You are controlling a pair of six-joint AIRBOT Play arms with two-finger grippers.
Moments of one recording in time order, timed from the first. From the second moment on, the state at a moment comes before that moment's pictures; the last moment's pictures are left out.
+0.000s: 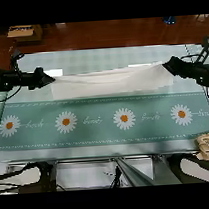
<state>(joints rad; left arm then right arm) 0.22 -1.43 1.12 0.69 -1.08 -1.19 -0.23 -1.27 0.92 -0.54 0.63 1.07</state>
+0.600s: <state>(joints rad) 0.20 -1.62 1.18 0.62 -0.92 -1.18 -0.21 -1.51 1.07 -0.56 0.52 1.07</state>
